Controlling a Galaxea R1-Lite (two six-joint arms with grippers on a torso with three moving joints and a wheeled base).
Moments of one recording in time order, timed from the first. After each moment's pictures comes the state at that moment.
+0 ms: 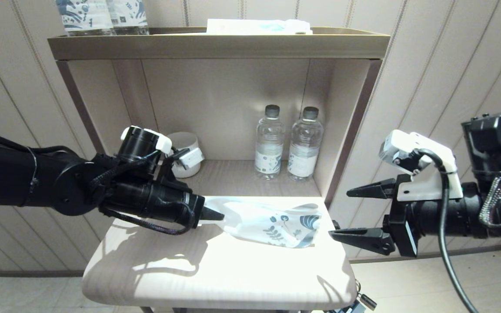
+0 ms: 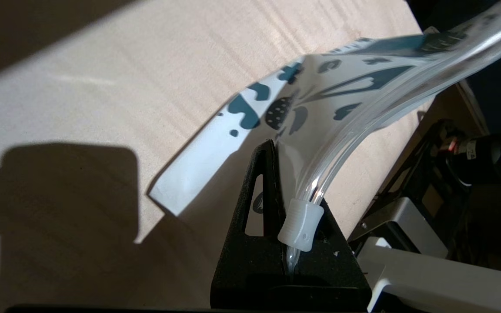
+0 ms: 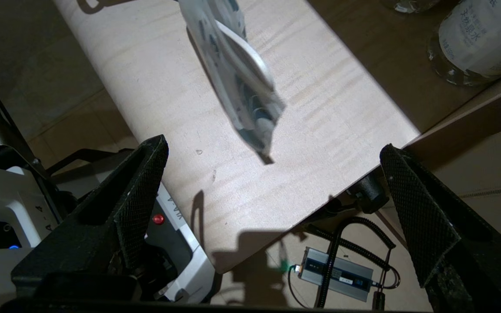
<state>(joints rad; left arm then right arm) -0.46 1.83 -1.13 0.03 -0.60 -0.07 0.40 1.39 -0.93 0.05 0.41 -0.33</state>
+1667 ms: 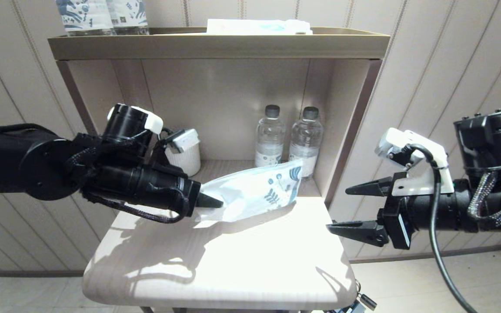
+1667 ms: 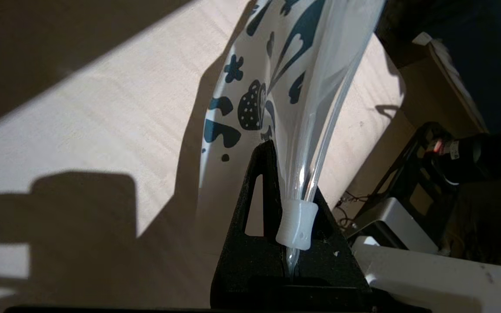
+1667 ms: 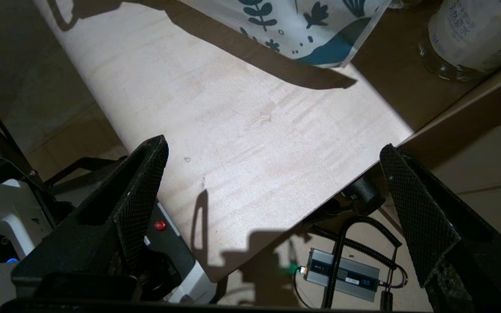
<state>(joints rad) -0.47 1.76 -1.21 0.15 -0.60 -0.05 0.38 1.42 -0.94 0.02 0.43 -0.30</state>
